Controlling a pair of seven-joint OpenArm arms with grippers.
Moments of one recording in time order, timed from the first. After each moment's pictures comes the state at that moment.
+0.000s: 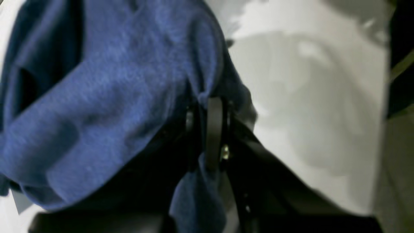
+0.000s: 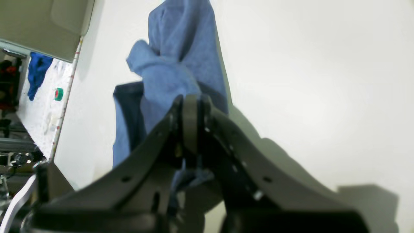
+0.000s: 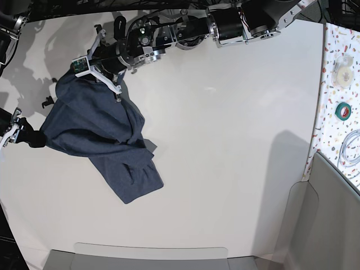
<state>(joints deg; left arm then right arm) -17.4 1.8 72.5 91.9 -6.2 0.8 39.3 13.6 37.5 25.9 67.0 78.4 36.3 -79.2</state>
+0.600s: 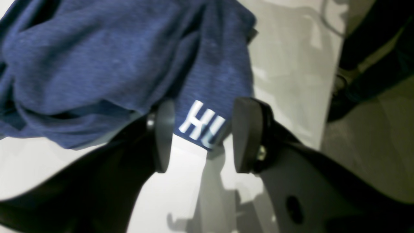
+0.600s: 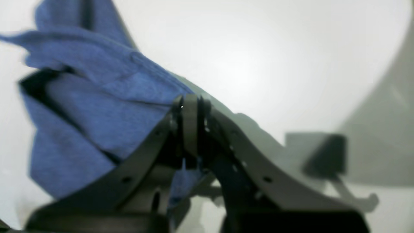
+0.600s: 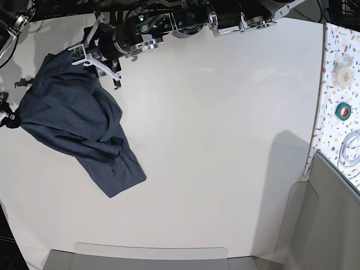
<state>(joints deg) -13.2 2.0 71.6 98.9 -6.4 1.2 51.8 12.0 35.7 39.5 67.0 50.7 36.3 -78.8</state>
